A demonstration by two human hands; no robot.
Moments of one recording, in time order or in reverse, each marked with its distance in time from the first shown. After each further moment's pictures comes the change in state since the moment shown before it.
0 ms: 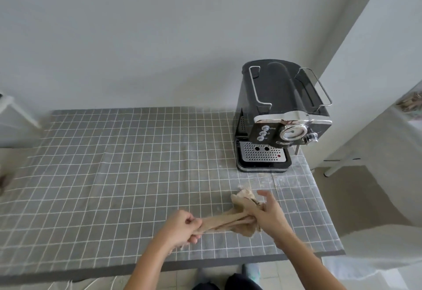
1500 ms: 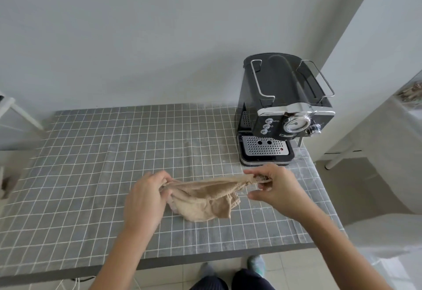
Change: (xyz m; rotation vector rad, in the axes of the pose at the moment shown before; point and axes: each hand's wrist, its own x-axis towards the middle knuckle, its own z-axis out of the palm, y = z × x) left_hand -0.042 0.016 -0.076 0.453 0.720 0.401; right_hand -0.040 -0.078 -0.024 -0.376 -0.026 -0.443
